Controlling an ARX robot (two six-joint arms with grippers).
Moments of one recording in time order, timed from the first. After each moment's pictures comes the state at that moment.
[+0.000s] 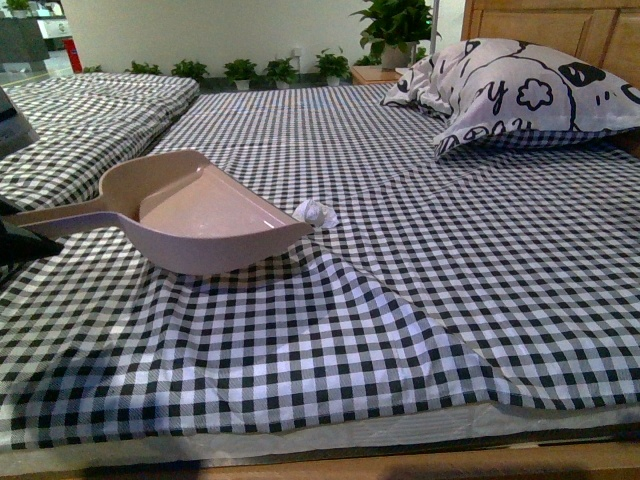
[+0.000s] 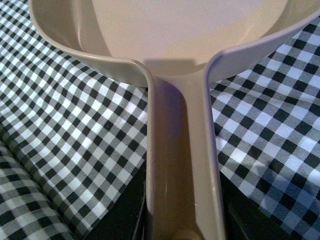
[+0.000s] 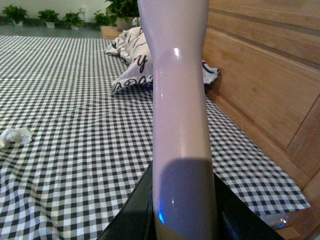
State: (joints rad) left arm 0.19 1.91 1.31 -0.25 0.61 0.99; right arm 0.62 0.65 0.42 0.24 0.76 -0.08
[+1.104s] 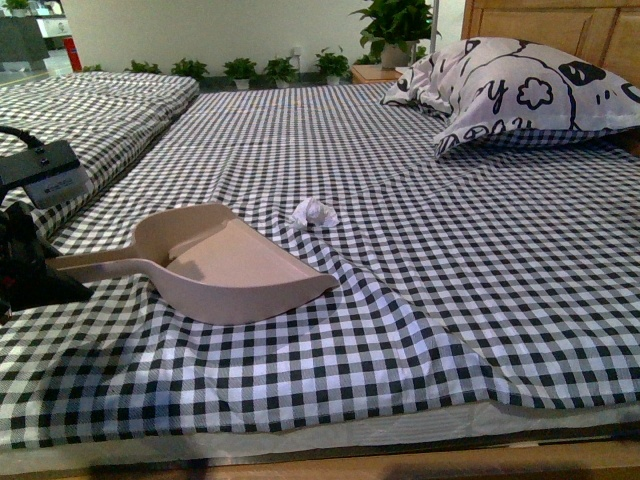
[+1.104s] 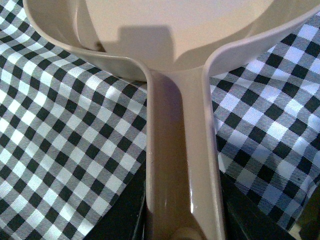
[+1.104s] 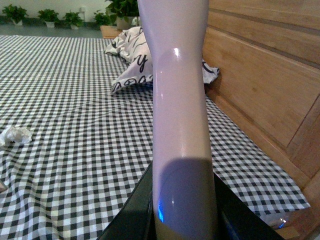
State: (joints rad) left arm 0.12 1.98 1.36 -0.39 0.52 1.01; right arm 0.62 0.65 0.42 0.24 0.76 -0.08
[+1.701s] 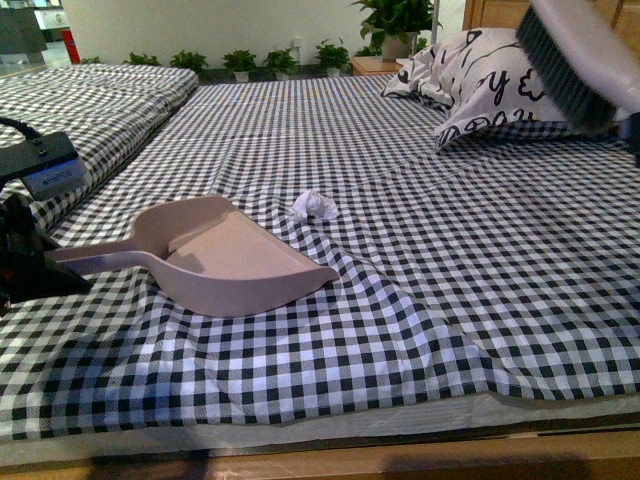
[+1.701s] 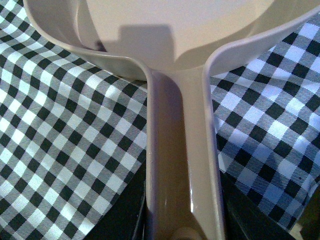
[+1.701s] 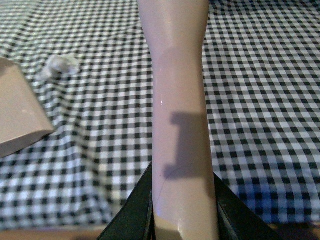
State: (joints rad) left arm 0.12 1.98 1.36 -0.39 0.51 1.01; right arm 0.28 1.36 0.77 0.16 0.13 0.08
